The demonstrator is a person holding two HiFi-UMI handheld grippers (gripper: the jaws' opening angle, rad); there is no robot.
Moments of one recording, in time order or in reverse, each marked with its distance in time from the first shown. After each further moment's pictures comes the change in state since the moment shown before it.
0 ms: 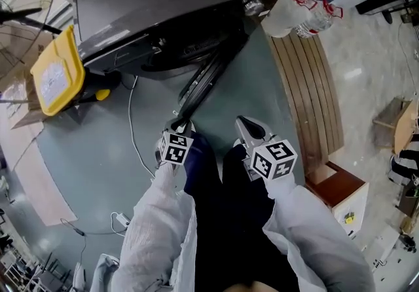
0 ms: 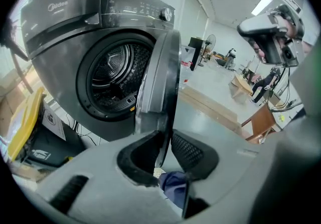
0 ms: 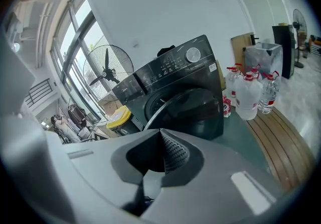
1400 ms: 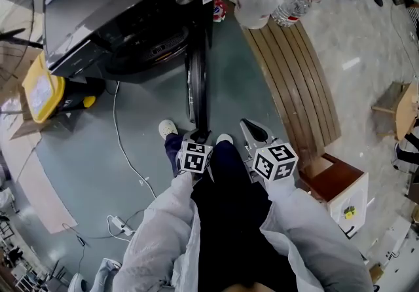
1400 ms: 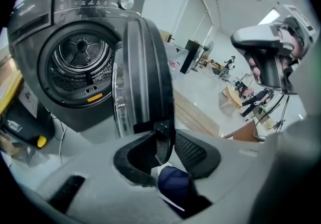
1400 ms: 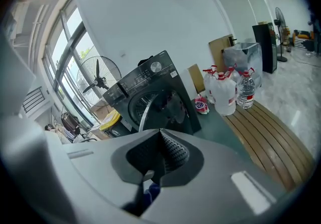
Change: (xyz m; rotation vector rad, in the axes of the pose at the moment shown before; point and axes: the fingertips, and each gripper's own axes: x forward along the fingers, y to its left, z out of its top) left arm 0.055 -0.238 0.028 -0.136 0.018 -0.117; right arm -0.135 -0.130 -0.046 0.084 -0.051 -0.076
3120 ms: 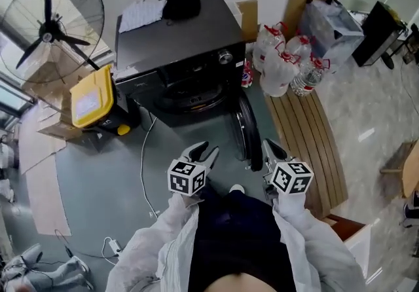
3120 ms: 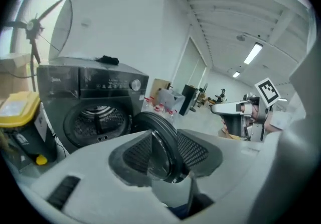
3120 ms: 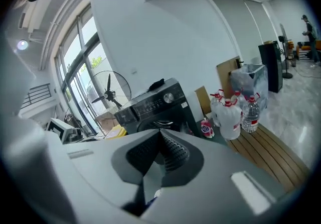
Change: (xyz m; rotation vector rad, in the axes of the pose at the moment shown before) left arm -0.222 -0.025 0.144 -0.039 -0.467 -0.018; right arm -0.082 0.051 0.106 -0.086 -0.168 0.044
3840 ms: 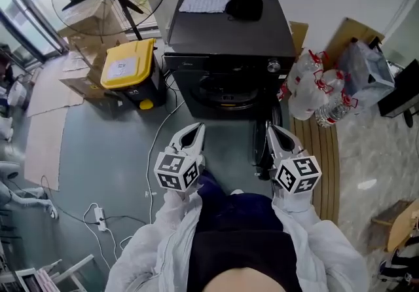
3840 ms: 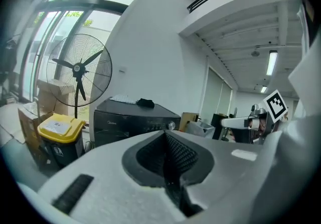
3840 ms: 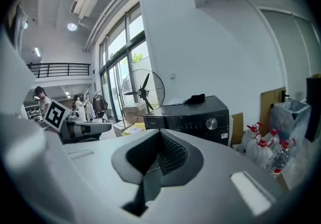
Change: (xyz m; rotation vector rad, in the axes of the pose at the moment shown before) left arm -0.155 0.064 0.079 -0.023 -0.409 0.335; right arm 0.033 0.143 0.061 -0.383 -0.065 0.290
